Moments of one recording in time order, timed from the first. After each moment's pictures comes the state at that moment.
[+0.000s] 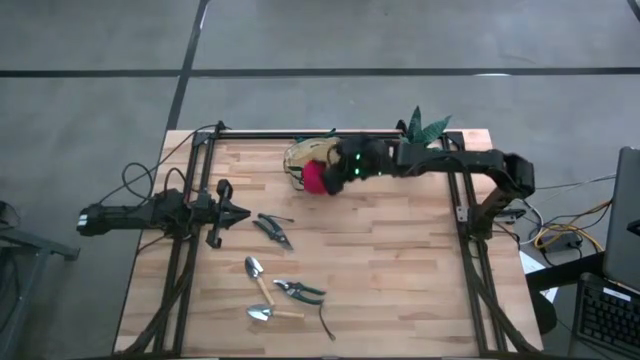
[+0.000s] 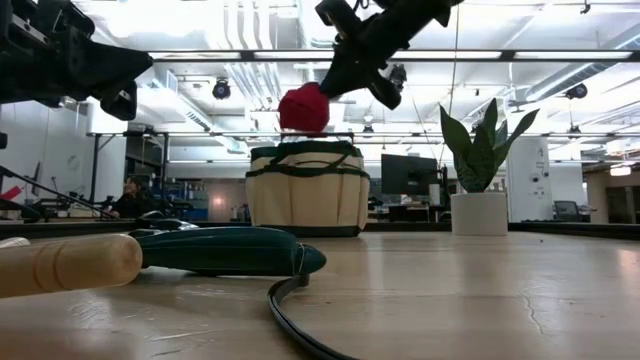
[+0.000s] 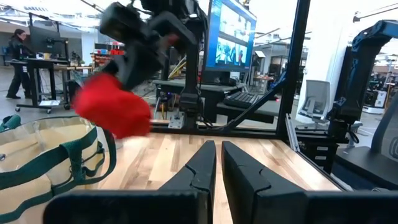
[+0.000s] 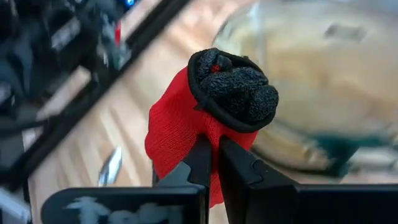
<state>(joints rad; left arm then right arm) 0.00 0.00 0.01 0.12 0.04 -0.09 -0.22 1.64 1.37 -0.37 0.01 0.68</state>
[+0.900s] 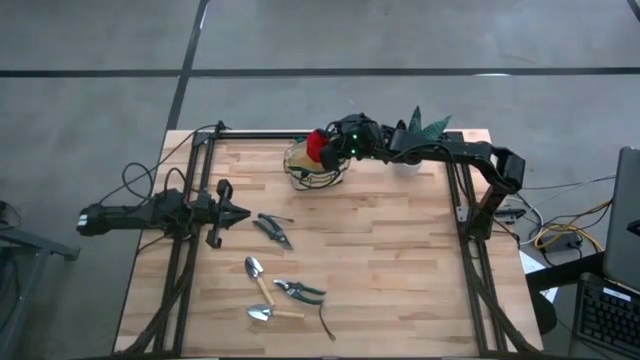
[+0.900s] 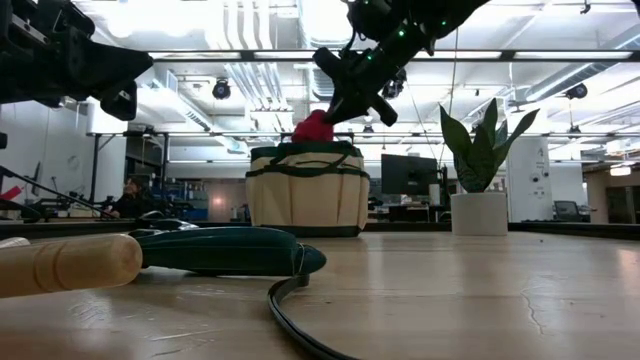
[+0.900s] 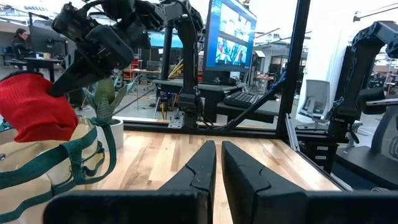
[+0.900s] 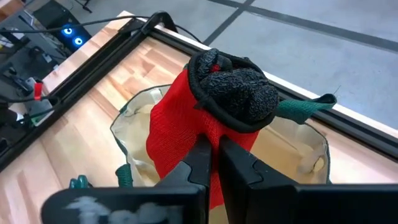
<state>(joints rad) 0.00 0.00 0.01 0.12 0.04 -0.09 -0.36 1.72 1.37 -0.25 0.16 0.52</state>
